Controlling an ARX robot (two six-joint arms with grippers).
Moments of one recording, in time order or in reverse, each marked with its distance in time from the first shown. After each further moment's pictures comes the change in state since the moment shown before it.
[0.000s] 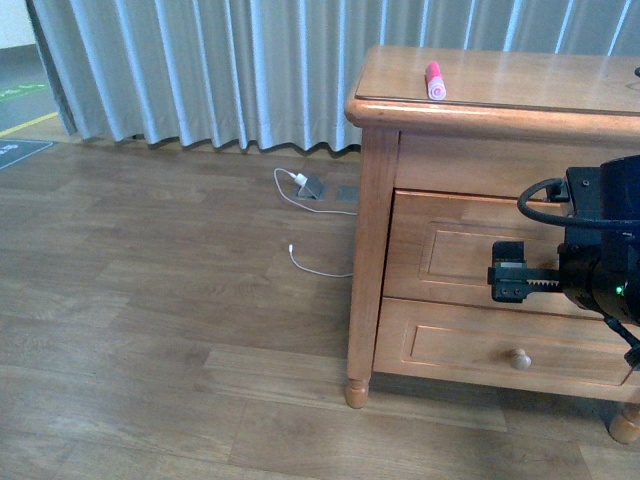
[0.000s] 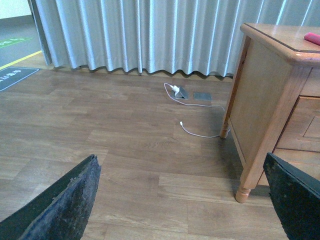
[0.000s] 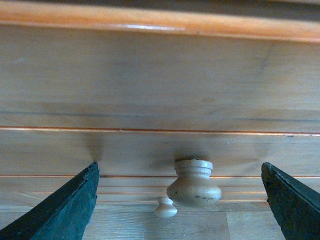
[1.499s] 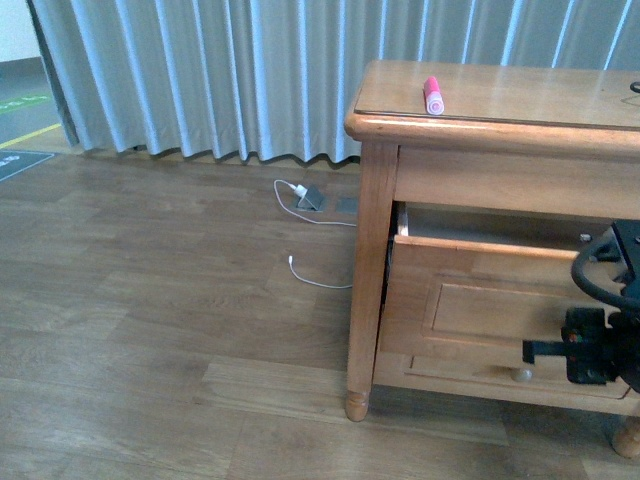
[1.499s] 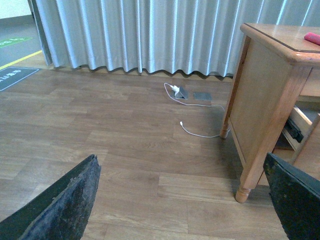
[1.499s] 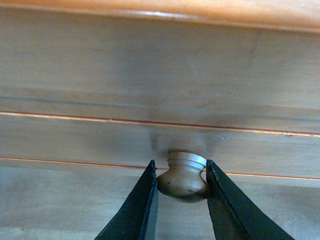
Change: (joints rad) left arm 0.000 0.000 0.000 0.000 0.000 0.000; right arm 0.010 -0.207 -0.360 0.070 -0.116 0.024
